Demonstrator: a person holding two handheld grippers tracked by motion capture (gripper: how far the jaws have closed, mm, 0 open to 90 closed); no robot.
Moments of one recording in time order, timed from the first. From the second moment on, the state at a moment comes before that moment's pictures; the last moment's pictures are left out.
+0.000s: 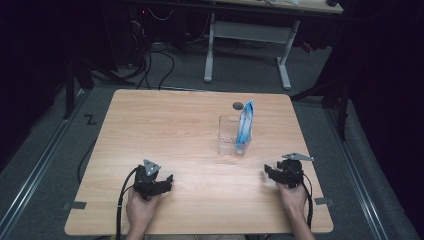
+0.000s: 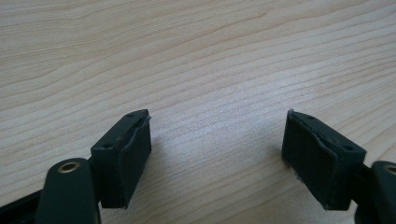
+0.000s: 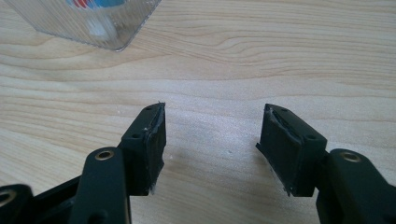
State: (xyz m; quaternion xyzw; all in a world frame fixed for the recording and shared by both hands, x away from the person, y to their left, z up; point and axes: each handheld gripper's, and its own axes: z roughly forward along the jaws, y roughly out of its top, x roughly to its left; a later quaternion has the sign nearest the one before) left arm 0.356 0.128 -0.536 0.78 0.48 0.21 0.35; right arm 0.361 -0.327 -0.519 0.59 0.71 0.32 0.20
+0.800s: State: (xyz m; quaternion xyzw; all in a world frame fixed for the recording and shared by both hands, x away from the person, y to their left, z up) left arm 0.356 0.128 -0.536 0.78 0.48 0.21 0.35; right arm 0.365 -0.318 -0.529 0.56 0.73 0.30 0.25
